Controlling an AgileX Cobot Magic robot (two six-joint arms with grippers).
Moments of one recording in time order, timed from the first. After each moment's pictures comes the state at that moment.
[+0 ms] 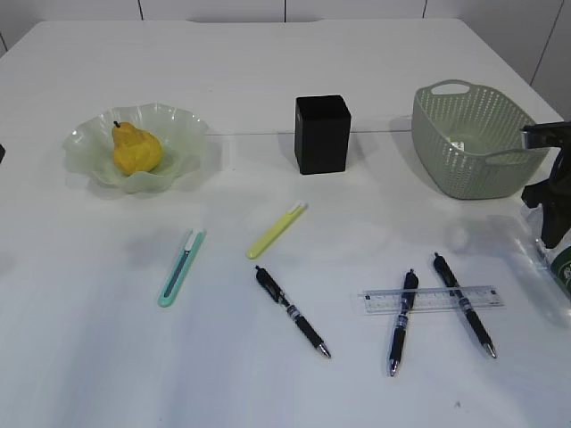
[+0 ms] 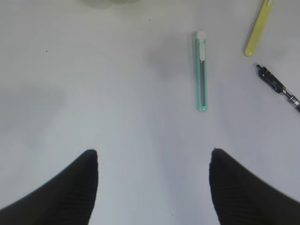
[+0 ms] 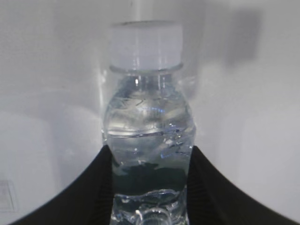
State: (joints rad) left arm -0.13 1.28 -1.14 -0.16 1.01 0.06; right arm -0.18 2.14 -1.59 -0.07 1.12 -0.20
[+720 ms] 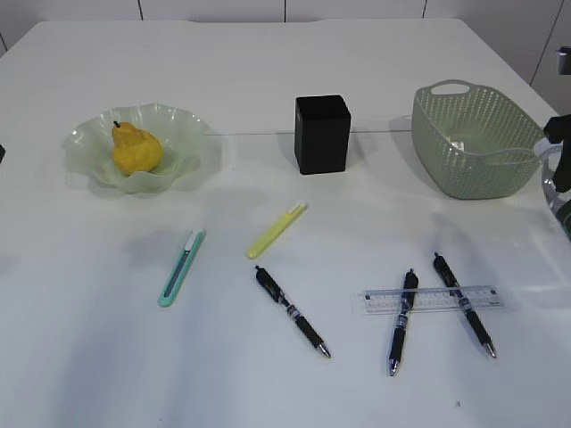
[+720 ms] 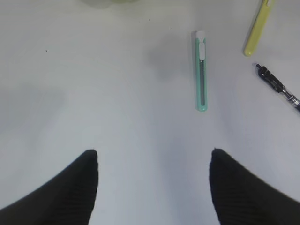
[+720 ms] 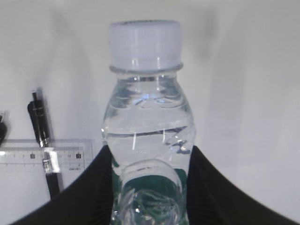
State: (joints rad) left arm -0.13 1.28 -1.14 -0.16 1.01 0.06; right arm -0.18 1.85 -1.53 0.06 1.16 -0.21
